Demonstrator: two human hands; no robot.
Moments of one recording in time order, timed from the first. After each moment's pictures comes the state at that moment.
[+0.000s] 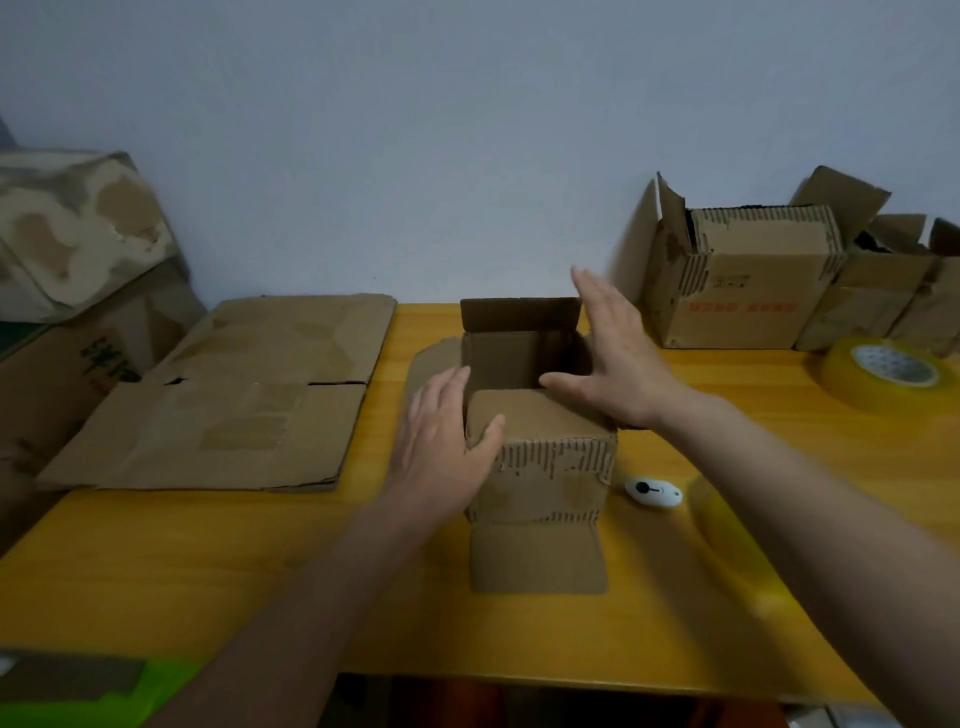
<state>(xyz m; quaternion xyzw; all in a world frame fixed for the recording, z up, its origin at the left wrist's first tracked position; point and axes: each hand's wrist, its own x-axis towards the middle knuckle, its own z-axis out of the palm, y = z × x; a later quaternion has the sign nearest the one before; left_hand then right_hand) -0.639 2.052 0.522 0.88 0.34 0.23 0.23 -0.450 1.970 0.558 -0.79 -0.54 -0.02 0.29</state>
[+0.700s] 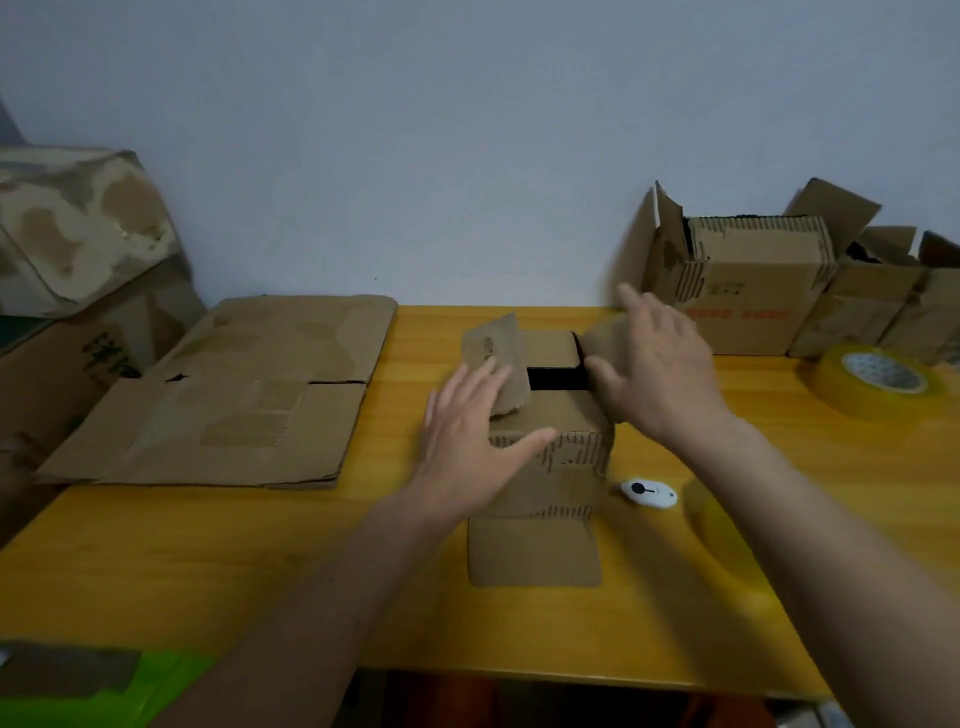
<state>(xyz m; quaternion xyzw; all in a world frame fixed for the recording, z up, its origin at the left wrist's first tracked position) -0.633 2.036 0.530 0.89 0.29 0.23 0.26 -0.462 1.941 0.568 -0.87 -0.43 -0.12 0.20</state>
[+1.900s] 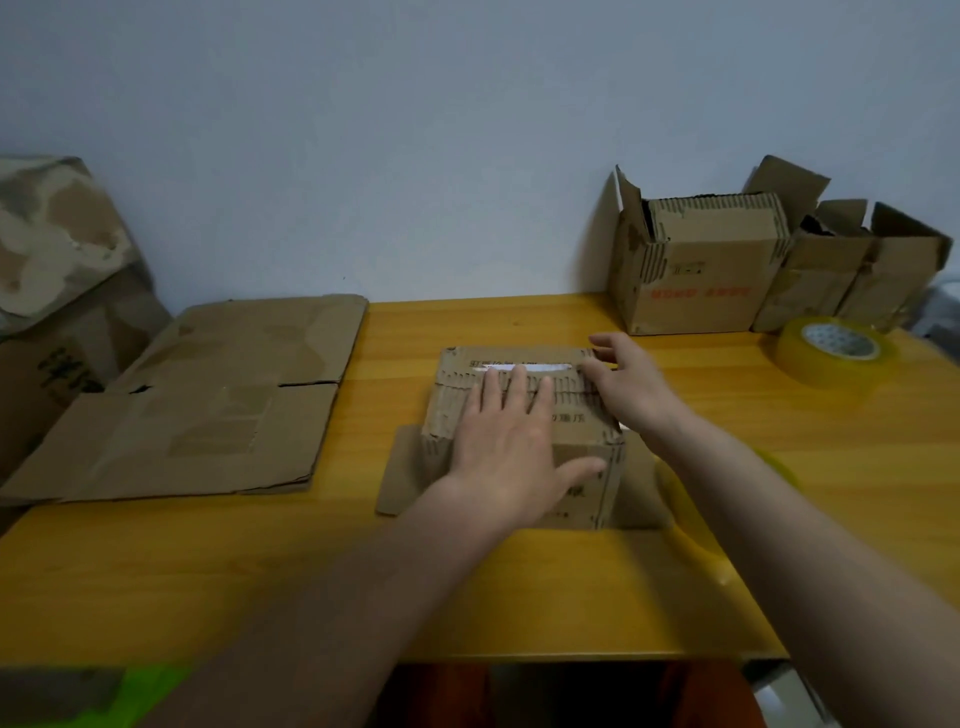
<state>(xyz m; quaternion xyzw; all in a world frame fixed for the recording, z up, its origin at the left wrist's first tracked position) -0.590 1.991 0.534 0.96 0.26 0.00 -0.01 -0.448 1.936 0.537 -0.81 -0.30 0.16 0.48</state>
